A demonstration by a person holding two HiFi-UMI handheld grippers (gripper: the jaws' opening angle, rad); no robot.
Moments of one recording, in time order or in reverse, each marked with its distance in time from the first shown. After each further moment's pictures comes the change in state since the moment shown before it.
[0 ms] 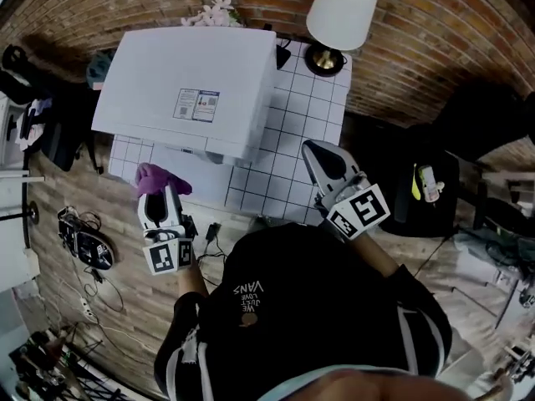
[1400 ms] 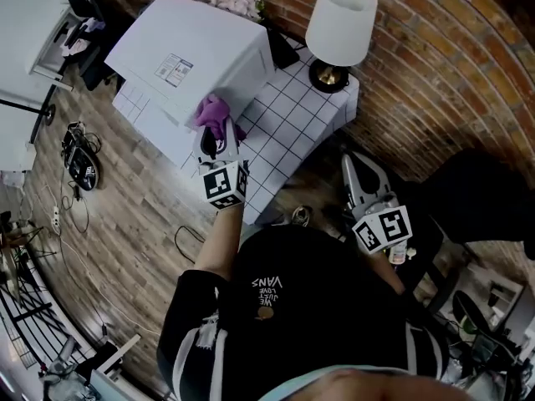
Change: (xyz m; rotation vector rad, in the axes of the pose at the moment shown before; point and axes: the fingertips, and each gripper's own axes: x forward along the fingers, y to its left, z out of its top) left arm 0.110 -0.221 -0.056 0.012 0.098 0.441; right arm -0.116 -0.191 0.017 0.010 0.058 0.202
